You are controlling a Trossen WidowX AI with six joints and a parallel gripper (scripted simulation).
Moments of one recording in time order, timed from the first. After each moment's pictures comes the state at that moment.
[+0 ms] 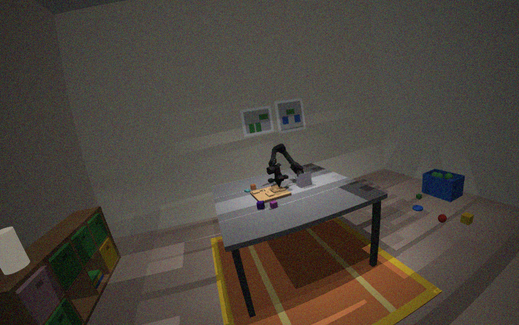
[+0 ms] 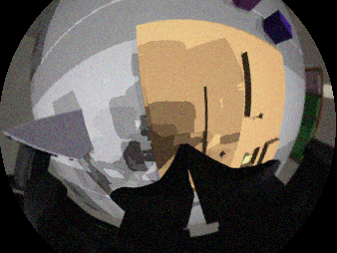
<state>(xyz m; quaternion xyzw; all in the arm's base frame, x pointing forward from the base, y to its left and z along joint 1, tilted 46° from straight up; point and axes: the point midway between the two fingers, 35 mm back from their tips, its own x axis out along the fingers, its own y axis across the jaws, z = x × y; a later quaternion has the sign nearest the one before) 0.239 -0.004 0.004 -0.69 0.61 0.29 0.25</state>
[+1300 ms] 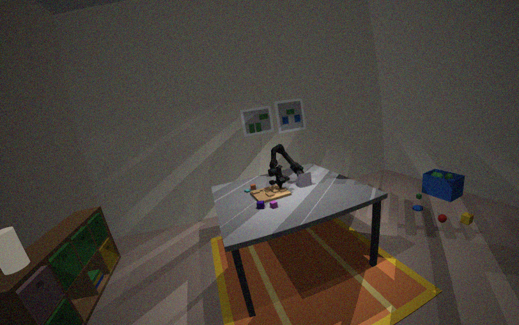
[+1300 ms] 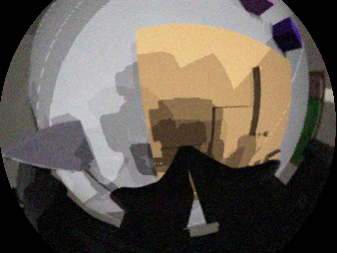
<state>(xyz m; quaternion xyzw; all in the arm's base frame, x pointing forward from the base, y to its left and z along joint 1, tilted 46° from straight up) 0.237 0.003 -0.021 -0.70 0.61 0.29 0.24</state>
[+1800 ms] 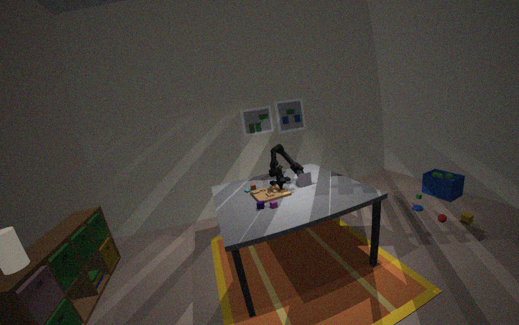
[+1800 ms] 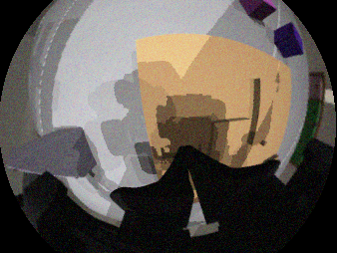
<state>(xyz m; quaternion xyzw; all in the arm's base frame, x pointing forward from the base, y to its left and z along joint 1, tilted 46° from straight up) 0.236 0.014 -0.031 -0.69 0.61 0.30 0.24</state>
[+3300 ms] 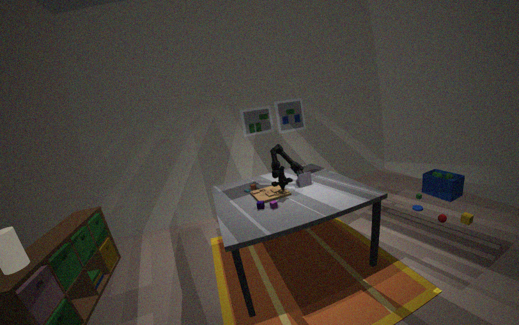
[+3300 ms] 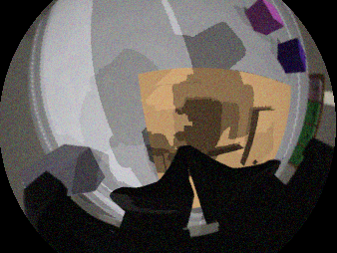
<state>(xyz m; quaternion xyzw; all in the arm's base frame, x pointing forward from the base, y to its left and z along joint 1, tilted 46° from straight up) 0.230 0.044 -0.061 -0.70 0.61 0.29 0.25</state>
